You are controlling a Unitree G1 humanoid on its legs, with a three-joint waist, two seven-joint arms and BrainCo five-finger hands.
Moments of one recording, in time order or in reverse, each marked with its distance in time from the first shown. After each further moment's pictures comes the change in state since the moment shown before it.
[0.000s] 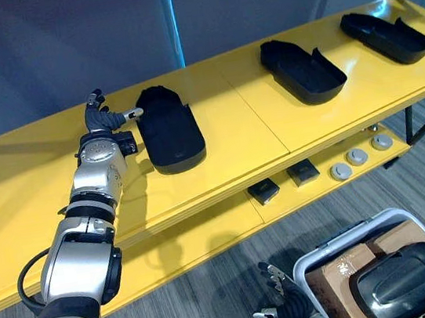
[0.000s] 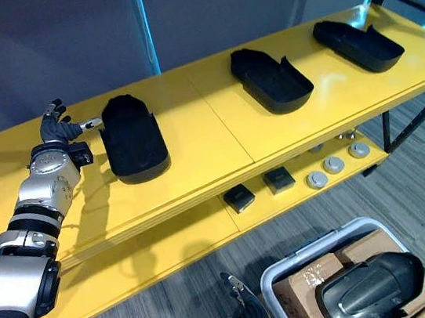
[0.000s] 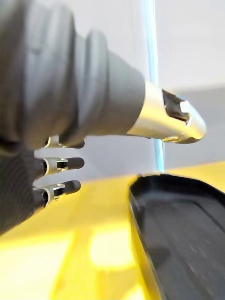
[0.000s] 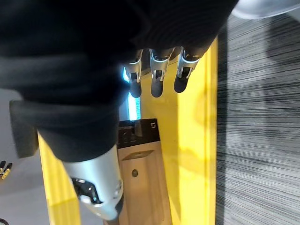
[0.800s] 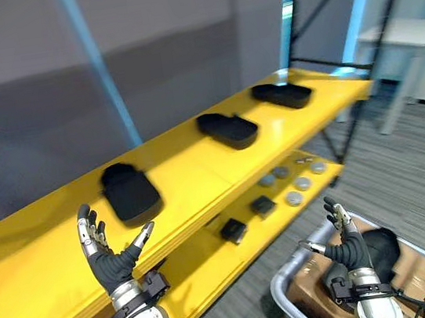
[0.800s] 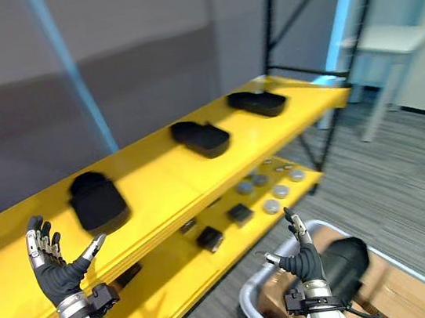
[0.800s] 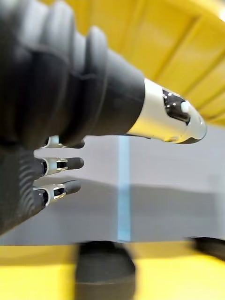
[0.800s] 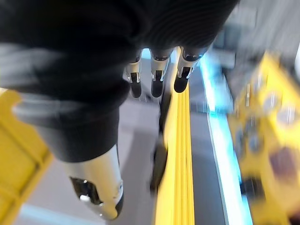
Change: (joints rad) left arm 1.255 -0.536 0.163 -1.208 0.447 -0.288 0.196; right arm 0.022 0.029 -0.335 -0.296 -0.036 -0.131 -0.211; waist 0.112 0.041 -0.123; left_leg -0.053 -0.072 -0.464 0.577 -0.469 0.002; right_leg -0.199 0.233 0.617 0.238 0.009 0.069
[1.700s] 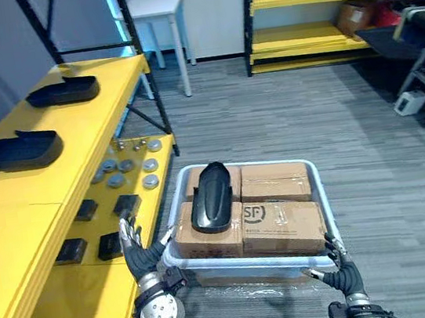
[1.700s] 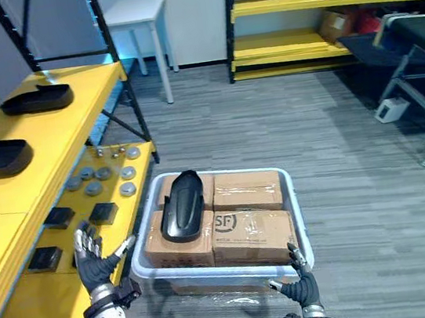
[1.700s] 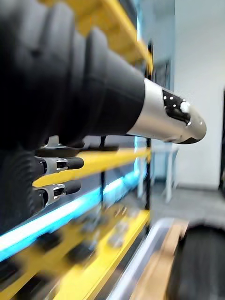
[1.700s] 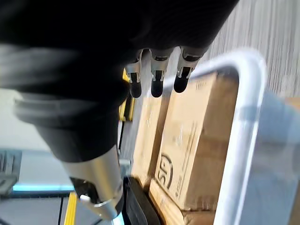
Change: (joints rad) left arm -0.008 -0.045 0.038 0.374 -0.063 0.034 -0.108; right arm -0.191 0.049 -0.042 0.464 -0.004 0.074 0.001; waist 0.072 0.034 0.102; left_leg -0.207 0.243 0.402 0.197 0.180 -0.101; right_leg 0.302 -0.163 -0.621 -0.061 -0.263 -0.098
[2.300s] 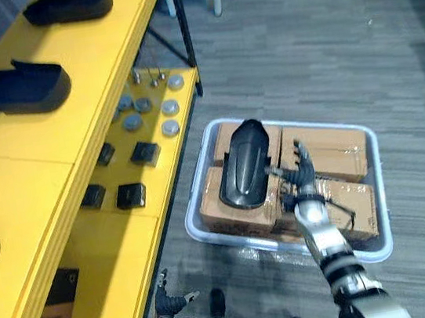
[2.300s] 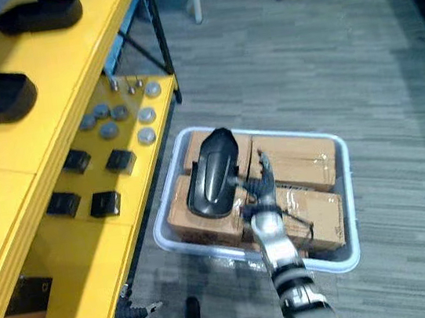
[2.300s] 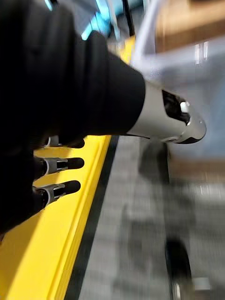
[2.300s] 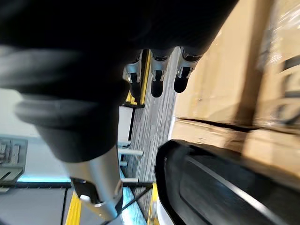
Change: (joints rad) left arm -0.121 0.162 -0.092 0.645 0.100 0.039 -0.061; right arm -1.017 -0.010 -0.160 0.540 0.000 0.103 -0.255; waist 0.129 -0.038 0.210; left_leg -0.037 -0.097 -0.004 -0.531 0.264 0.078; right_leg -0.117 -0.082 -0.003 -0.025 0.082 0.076
